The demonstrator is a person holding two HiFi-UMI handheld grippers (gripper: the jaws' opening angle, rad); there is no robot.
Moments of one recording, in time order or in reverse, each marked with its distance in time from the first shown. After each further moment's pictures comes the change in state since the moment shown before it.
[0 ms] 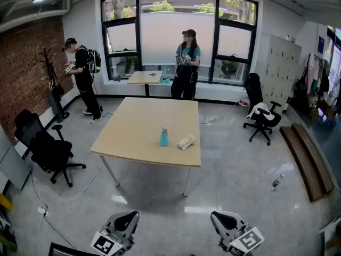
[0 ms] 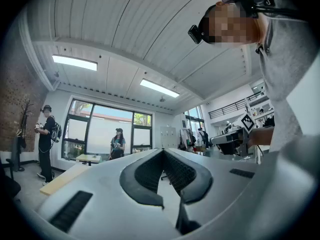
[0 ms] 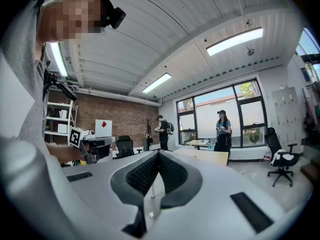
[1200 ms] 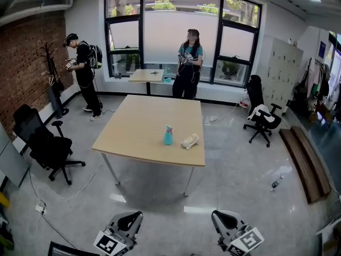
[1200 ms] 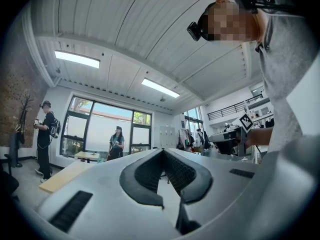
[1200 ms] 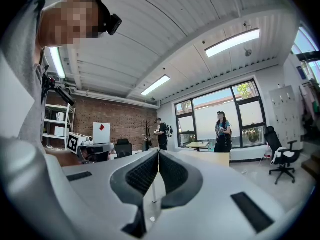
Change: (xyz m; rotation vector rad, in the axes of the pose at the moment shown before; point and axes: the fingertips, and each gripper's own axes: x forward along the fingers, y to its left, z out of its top) left arm -0.028 0.030 -0.012 -0.022 0.002 -0.024; right arm 0.034 0.033 0.002 0.019 -0.033 -0.024
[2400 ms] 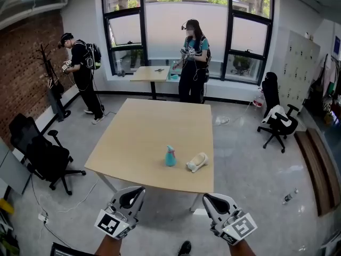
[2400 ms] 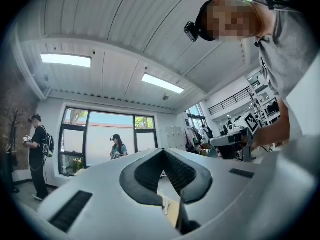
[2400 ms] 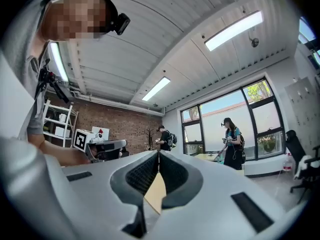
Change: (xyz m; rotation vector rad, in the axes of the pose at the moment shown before) left arm 0.279 0.216 -0.018 0.158 -0.039 0.023; right arm 0.261 -0.214 0.009 -0.034 -0.081 0.116
